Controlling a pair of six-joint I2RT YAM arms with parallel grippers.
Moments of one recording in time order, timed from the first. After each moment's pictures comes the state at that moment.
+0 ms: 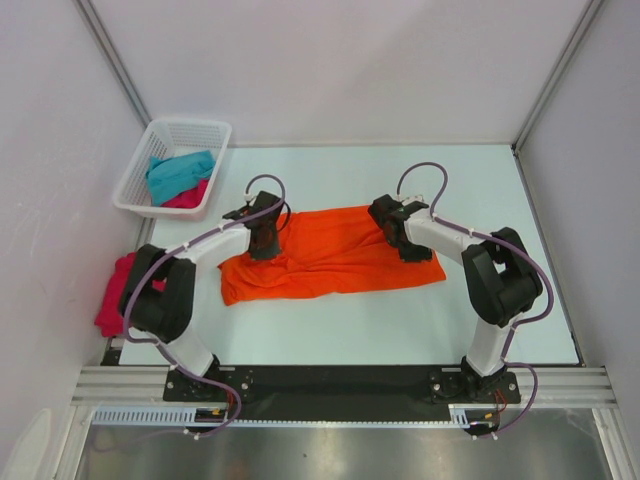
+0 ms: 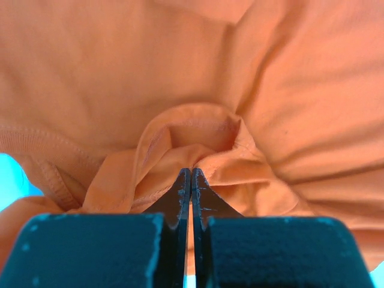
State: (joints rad) left arm -0.43 1.65 1.04 -0.53 -0.24 -0.54; right arm 0.54 1.82 1.24 -0.85 0.65 0.53
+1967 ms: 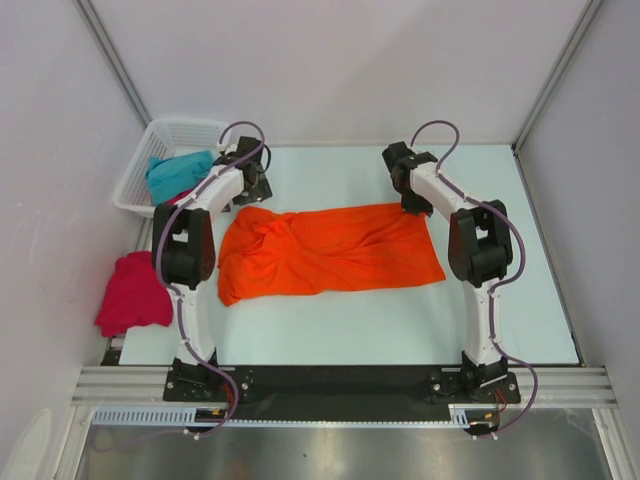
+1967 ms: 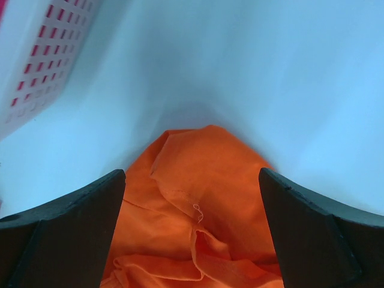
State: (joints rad) left arm -0.20 2.08 1.71 -0.70 -0.41 -0.52; right arm 0.35 2.16 1.82 -0.95 0.58 0.47
